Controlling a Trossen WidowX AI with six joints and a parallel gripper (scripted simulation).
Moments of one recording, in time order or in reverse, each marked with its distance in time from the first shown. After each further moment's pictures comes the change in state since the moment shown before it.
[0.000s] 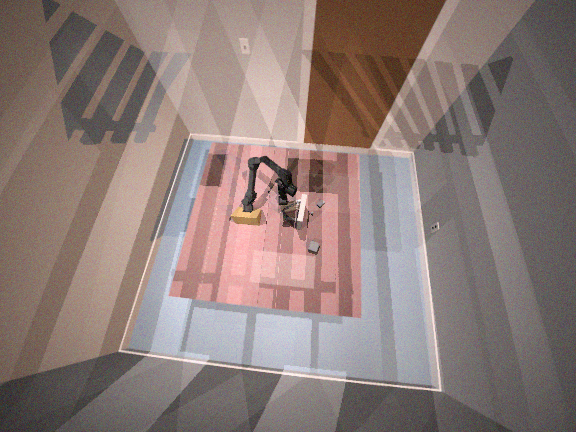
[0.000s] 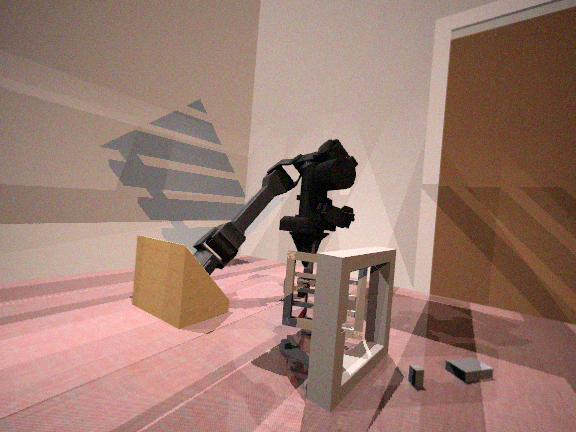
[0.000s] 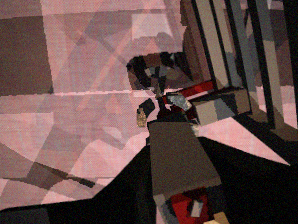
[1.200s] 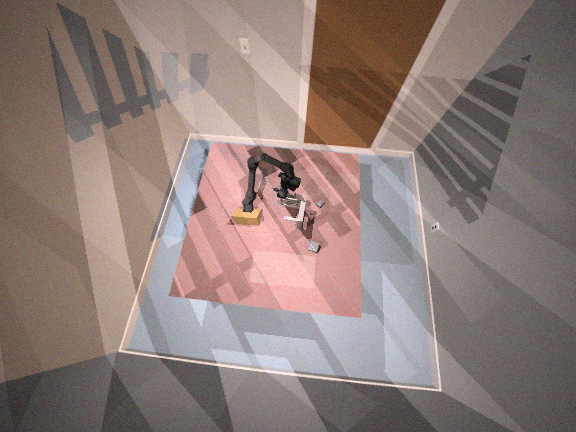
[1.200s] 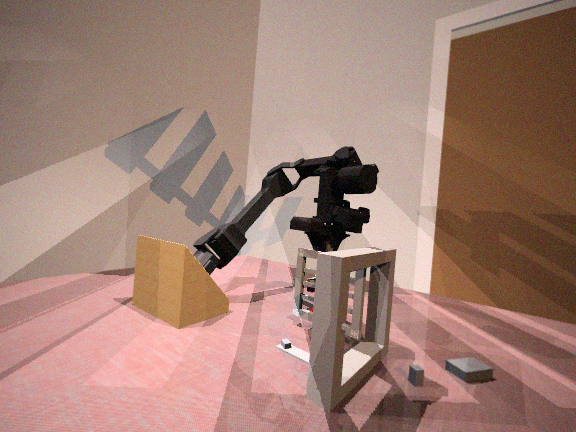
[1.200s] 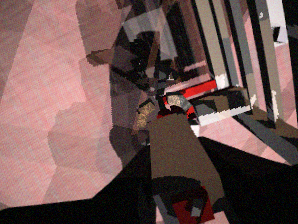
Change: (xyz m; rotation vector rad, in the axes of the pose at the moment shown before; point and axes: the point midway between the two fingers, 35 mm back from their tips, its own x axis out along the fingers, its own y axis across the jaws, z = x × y) arm -0.001 0.048 0.024 0.406 -0.004 0.002
